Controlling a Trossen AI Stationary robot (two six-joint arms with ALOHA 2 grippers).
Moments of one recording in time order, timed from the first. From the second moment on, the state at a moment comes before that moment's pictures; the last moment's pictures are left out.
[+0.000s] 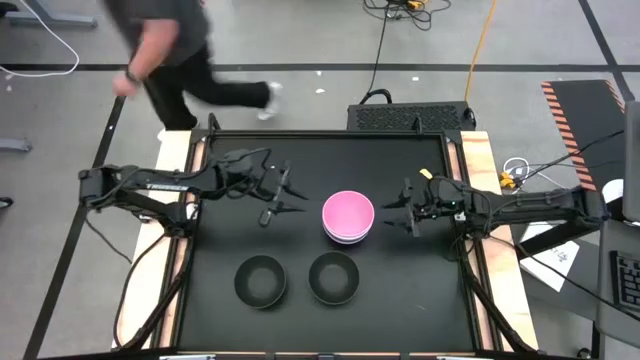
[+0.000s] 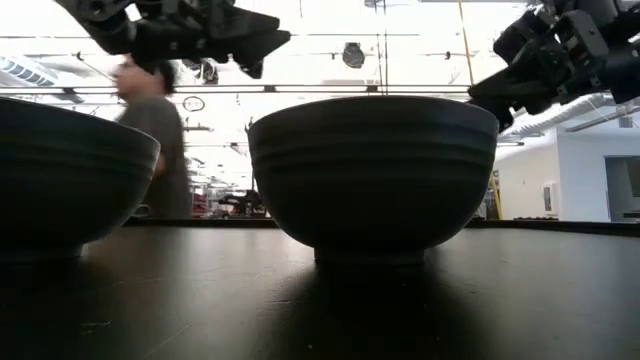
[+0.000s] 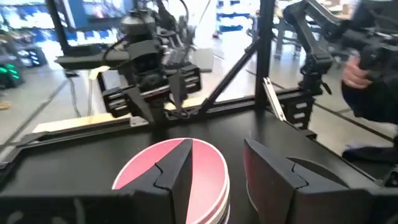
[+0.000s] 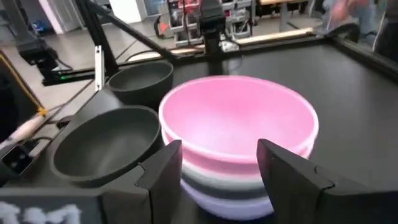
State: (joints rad) left arm 0.25 1.26 0.64 0.53 0.59 0.13; right arm -0.12 0.69 0.19 0.28 -0.19 0.14
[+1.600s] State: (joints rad) left arm 0.24 0.96 0.26 0.71 0.55 0.06; right arm 0.01 0.41 0.31 -0.11 -0.03 0.12
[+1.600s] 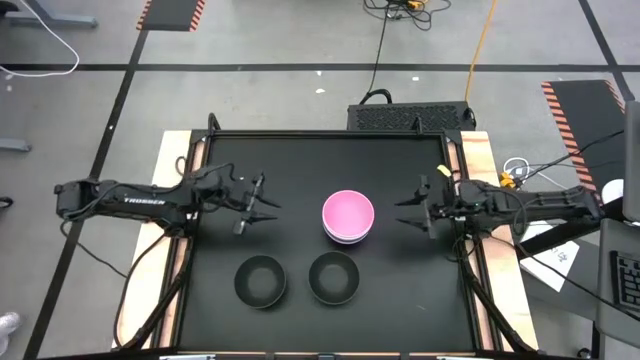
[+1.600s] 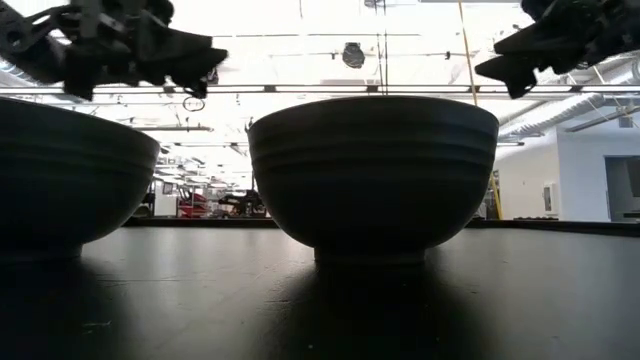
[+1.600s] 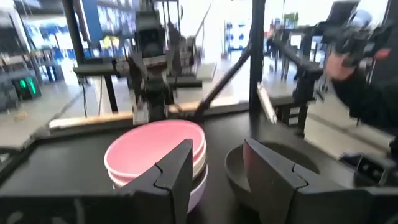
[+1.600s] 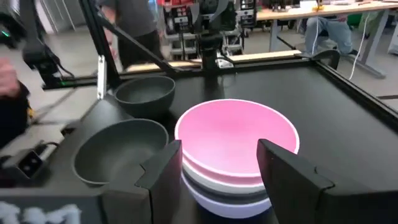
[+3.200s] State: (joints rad) left arm 0.09 0.31 0.12 0.02 0.48 -0.20; right arm 0.04 0.00 0.04 -0.06 -0.14 0.19
